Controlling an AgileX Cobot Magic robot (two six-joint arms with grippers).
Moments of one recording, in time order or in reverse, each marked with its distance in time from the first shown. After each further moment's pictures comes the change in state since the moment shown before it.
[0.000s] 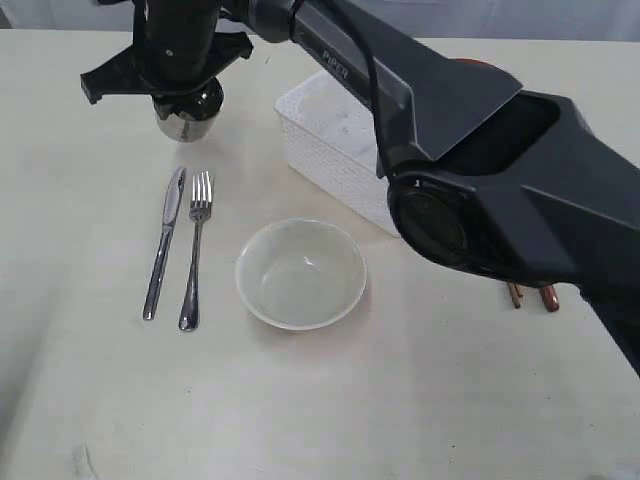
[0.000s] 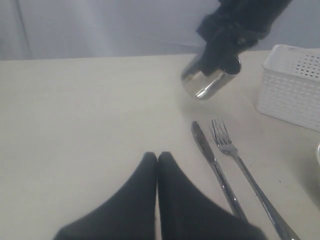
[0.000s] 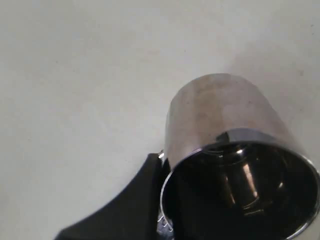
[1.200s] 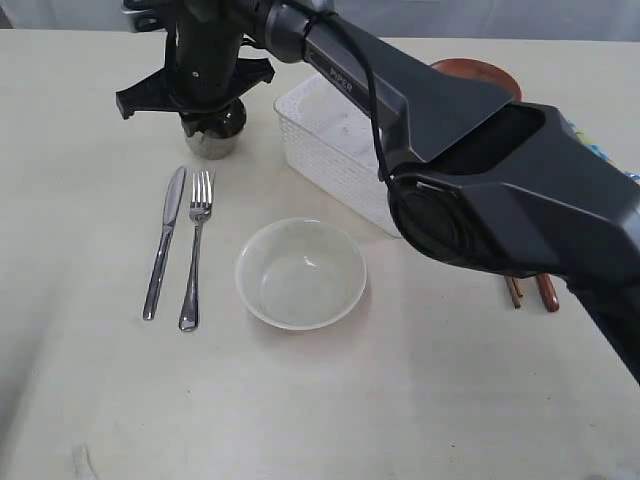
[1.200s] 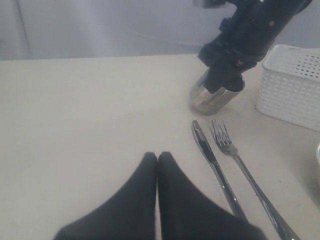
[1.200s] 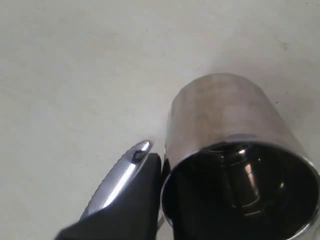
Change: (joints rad) left arm 0.000 0.000 0.000 0.000 0.000 0.000; right arm -0.042 0.061 0.000 0.018 -0.006 0.025
